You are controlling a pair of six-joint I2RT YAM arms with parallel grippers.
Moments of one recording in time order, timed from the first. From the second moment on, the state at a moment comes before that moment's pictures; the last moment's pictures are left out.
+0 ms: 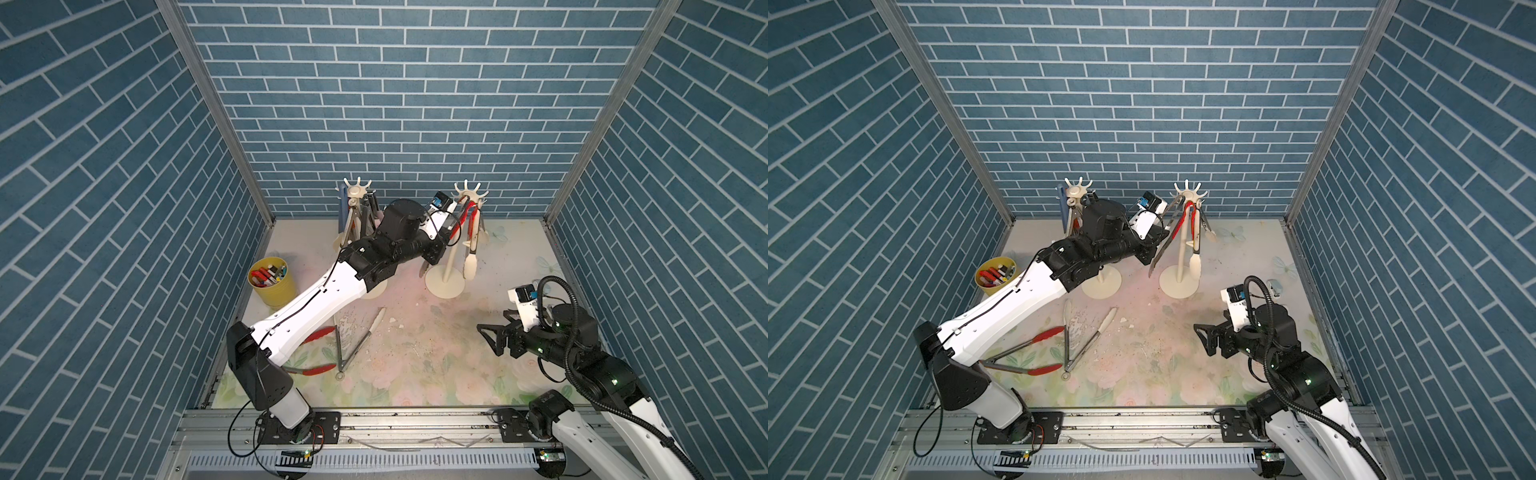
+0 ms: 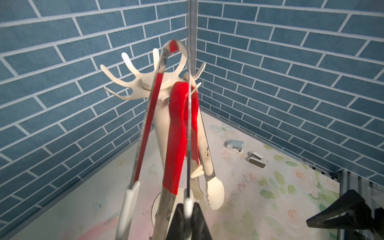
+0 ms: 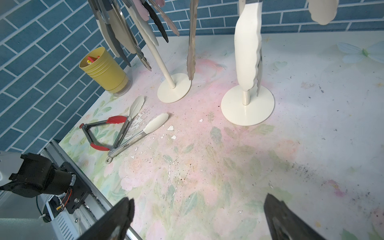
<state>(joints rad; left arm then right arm) -0.80 1.62 1.71 -0.43 0.06 0.01 0.50 0.51 0.73 -0.75 -0.28 0.20</state>
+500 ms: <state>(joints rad) -0.79 1.68 1.77 -0.47 0.02 0.01 0.50 0.50 0.72 -0.75 -0.30 0.20</state>
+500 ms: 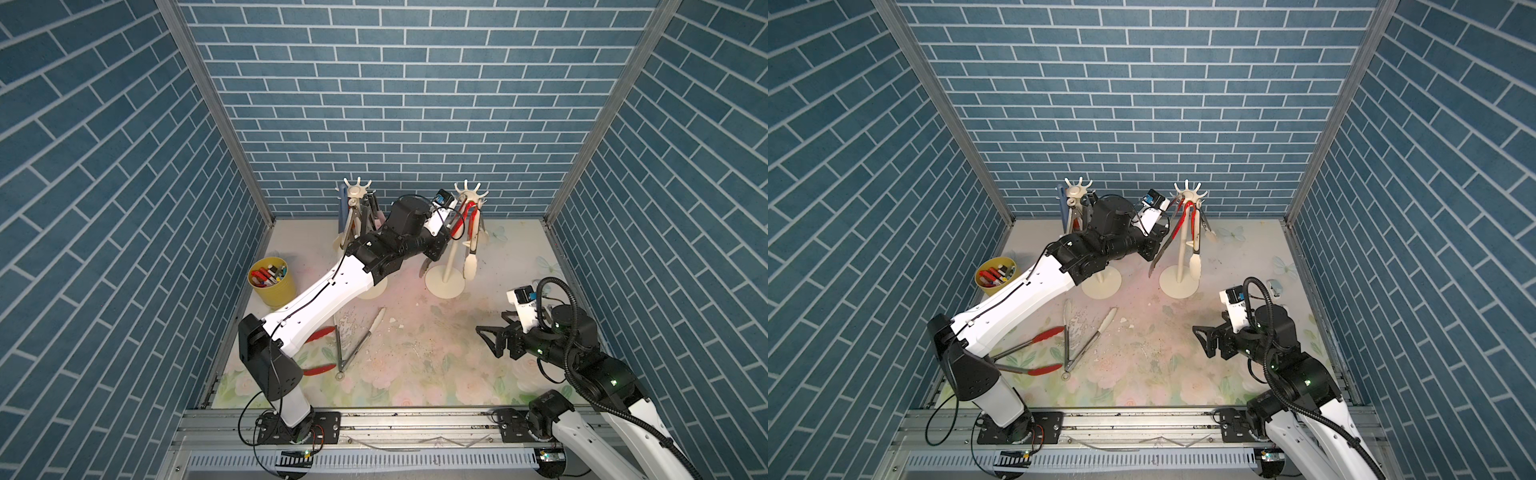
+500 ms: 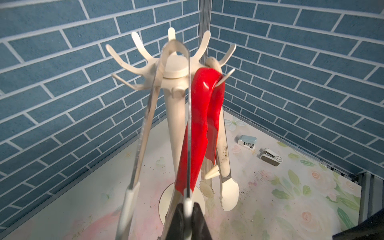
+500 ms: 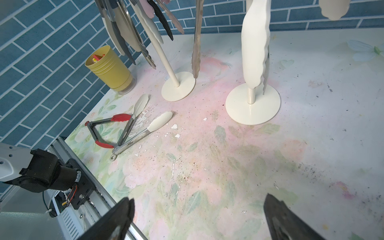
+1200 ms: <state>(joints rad) -0.79 1.62 1.61 -0.45 -0.02 0.02 0.50 0.54 0.71 -0.72 -0.32 0.20</state>
